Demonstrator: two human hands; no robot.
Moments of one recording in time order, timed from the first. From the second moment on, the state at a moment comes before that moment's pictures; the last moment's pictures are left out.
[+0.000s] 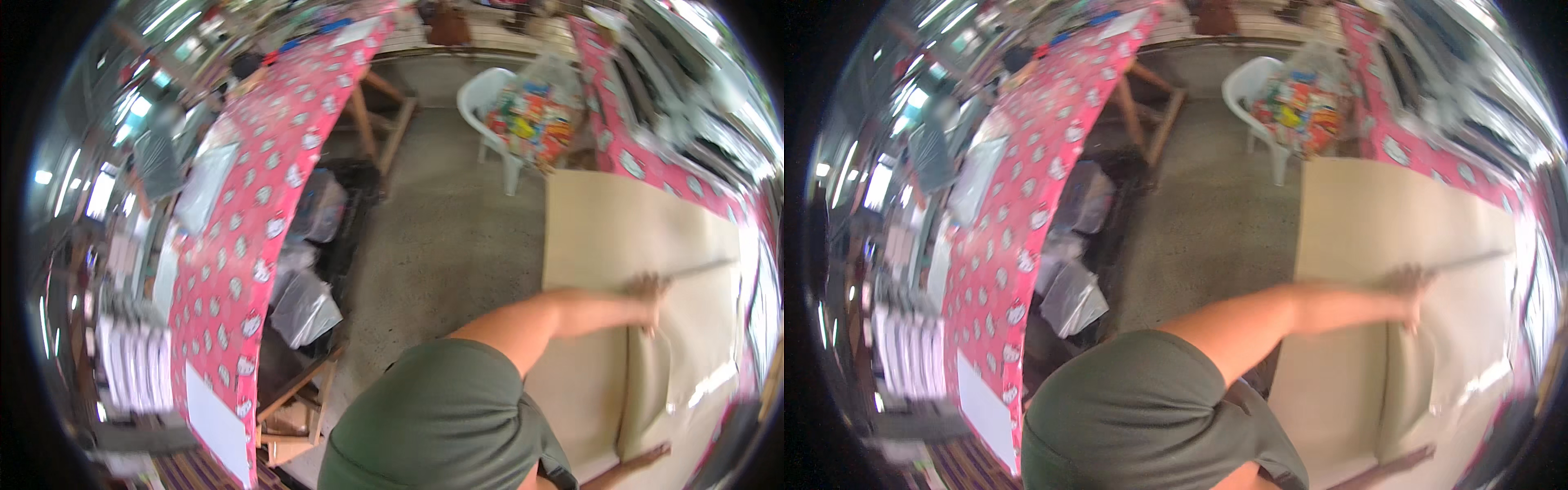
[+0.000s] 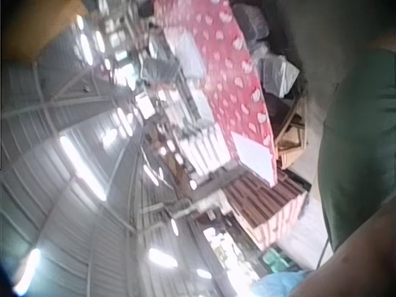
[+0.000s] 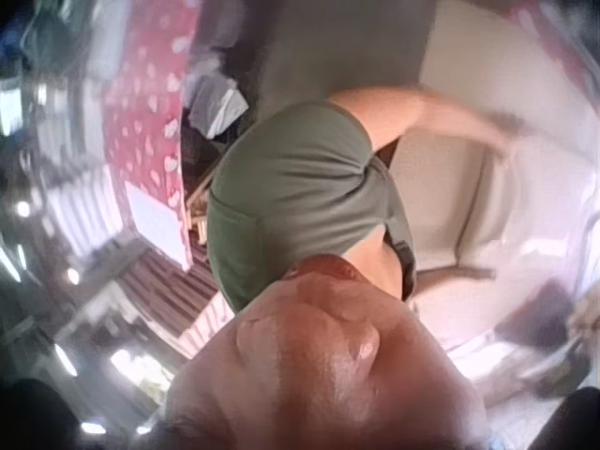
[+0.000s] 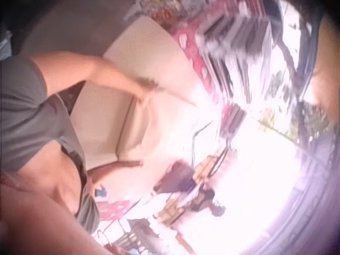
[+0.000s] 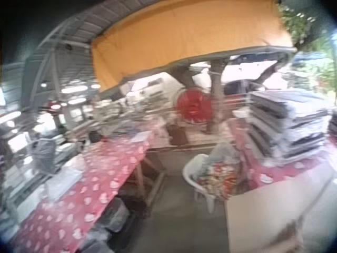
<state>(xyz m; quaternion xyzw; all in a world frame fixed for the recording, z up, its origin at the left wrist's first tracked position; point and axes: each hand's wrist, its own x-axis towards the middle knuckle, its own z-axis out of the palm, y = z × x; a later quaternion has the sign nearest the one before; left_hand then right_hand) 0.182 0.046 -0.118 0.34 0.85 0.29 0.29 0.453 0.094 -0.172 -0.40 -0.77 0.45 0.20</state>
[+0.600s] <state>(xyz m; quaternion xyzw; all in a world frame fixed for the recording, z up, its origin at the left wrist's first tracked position) 0.036 0.046 -0.144 0.26 0.85 0.35 0.29 0.670 -0.013 -0.111 -0.75 -0.59 -0.29 -0.06</state>
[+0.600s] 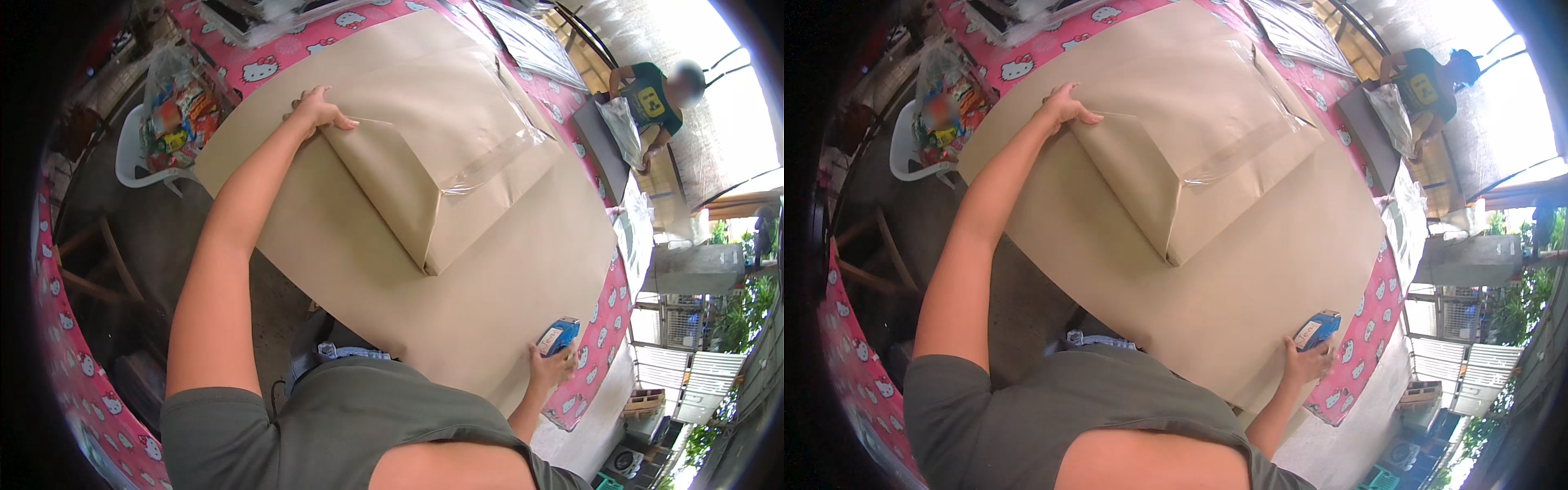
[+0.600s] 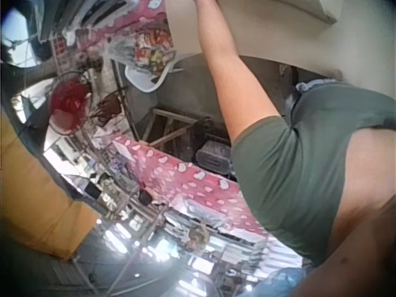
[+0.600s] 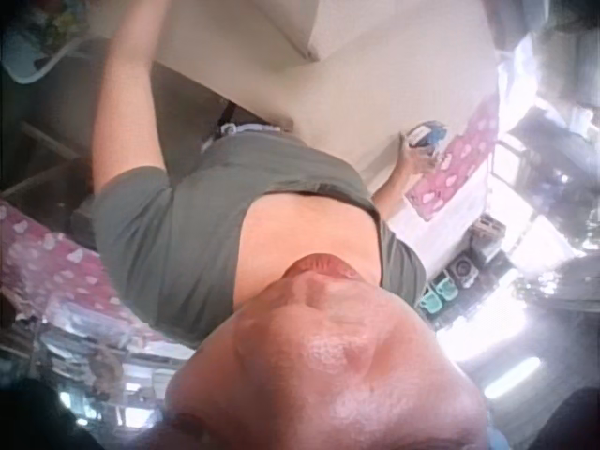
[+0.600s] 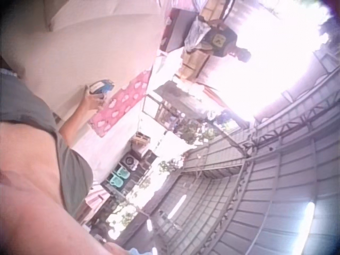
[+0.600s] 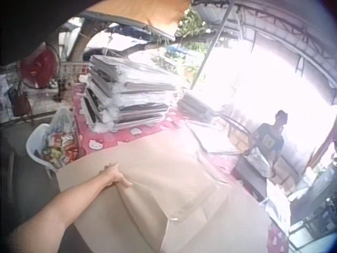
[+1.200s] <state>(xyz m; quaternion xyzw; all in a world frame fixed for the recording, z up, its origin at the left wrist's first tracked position) 0.051 0.047 -0.165 0.20 0.83 0.47 0.23 0.180 0.152 0.005 -0.28 -0.84 0.44 0.14</state>
